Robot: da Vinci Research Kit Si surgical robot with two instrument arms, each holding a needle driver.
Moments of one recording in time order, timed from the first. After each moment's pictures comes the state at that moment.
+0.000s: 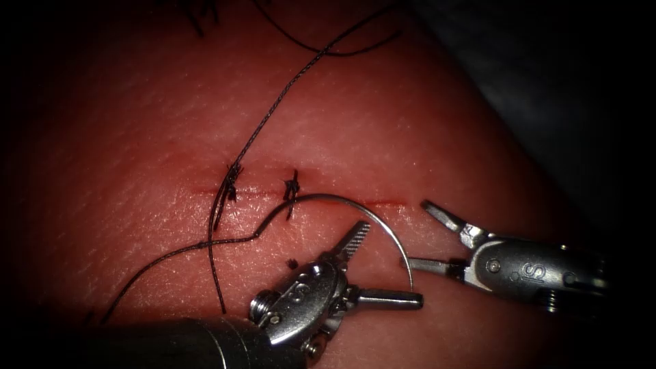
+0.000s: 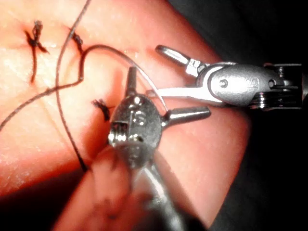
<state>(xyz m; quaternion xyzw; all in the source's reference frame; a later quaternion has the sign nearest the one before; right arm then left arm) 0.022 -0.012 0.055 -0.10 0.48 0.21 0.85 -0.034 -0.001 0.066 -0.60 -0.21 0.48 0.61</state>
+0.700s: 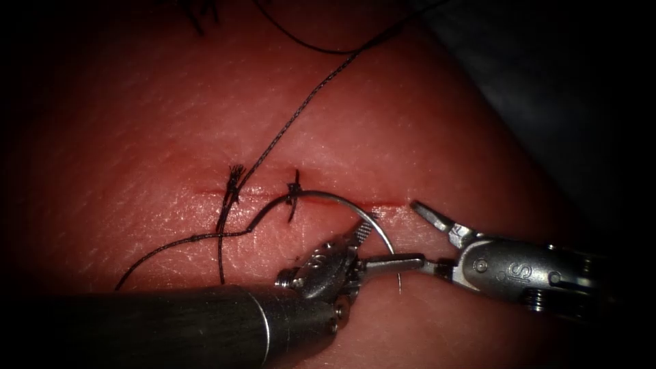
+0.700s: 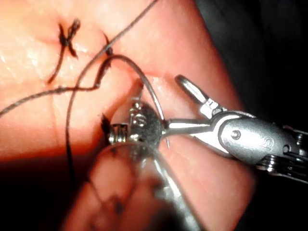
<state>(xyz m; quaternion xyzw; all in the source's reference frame) 0.023 -0.013 0.055 -0.10 0.48 0.21 0.85 -0.037 0.000 0.072 -0.58 -0.23 0.40 0.67</state>
